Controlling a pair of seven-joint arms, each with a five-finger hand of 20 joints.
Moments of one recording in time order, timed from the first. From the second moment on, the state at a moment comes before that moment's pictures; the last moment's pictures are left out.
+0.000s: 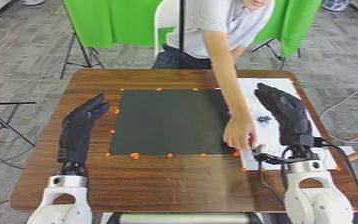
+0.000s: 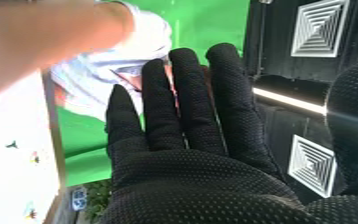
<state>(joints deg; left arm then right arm) 117.8 -79.2 -94.1 -116.2 71.7 0.6 18.3 -111.9 -83.0 97.7 -115.0 -83.0 -7.1 -15.0</state>
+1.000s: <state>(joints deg) 117.6 -79.1 -94.3 -116.3 71.7 0.5 18.2 -111.9 -82.7 97.5 -115.1 -83.7 -7.2 -15.0</state>
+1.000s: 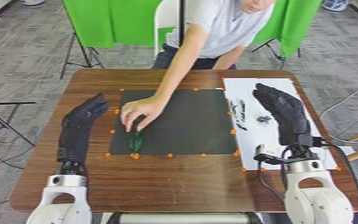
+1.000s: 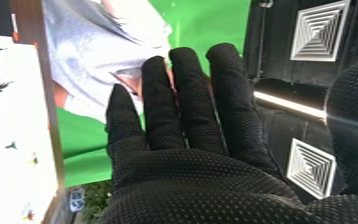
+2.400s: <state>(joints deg) 118.2 -78.2 -95.1 -116.7 71.7 0.7 18.2 -122.2 -69.1 109.1 -127.3 -129.1 3.0 13.0</state>
